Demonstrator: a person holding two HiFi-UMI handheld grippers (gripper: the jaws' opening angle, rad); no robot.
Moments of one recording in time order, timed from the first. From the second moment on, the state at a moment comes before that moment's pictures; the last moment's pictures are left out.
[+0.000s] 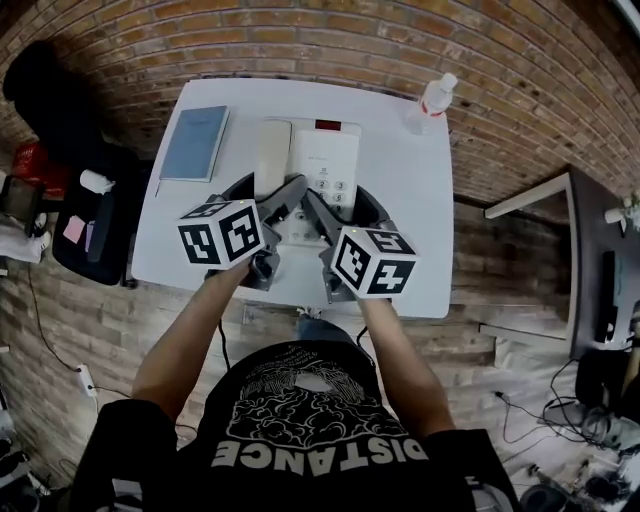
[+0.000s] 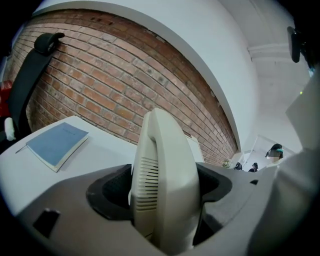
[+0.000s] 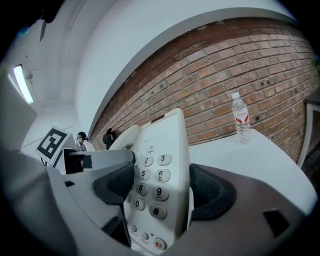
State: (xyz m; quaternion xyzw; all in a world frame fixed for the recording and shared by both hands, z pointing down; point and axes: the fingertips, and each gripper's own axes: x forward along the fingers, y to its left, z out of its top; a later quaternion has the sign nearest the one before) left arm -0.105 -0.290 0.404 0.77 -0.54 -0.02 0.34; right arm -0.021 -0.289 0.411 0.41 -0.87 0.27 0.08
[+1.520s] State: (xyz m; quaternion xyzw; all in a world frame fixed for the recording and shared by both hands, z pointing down) left arm -0.161 -0.416 0.564 0.72 -0.49 0.05 0.49; right arm -0.078 -0.410 0.559 0.44 -0.80 0.37 0.15
